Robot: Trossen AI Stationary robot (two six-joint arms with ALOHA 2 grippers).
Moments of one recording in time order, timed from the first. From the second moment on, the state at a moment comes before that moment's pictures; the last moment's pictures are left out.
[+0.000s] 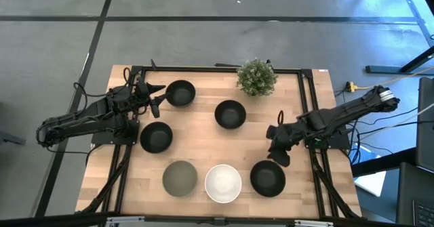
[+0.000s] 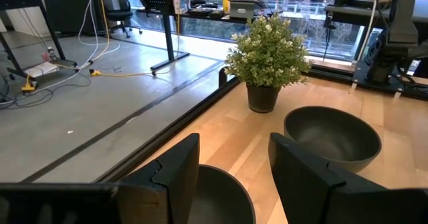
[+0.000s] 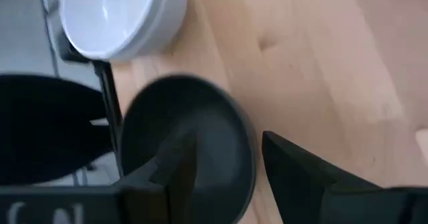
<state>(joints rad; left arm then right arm) 0.37 0.35 0.38 -0.22 -0.22 -0.04 0.35 1.09 0.77 -0.63 -0.16 0.80</state>
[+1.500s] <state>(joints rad) 0.37 0.35 0.38 -0.26 -0.22 -0.05 0.48 1.33 0.77 -0.65 -0.07 0.88</state>
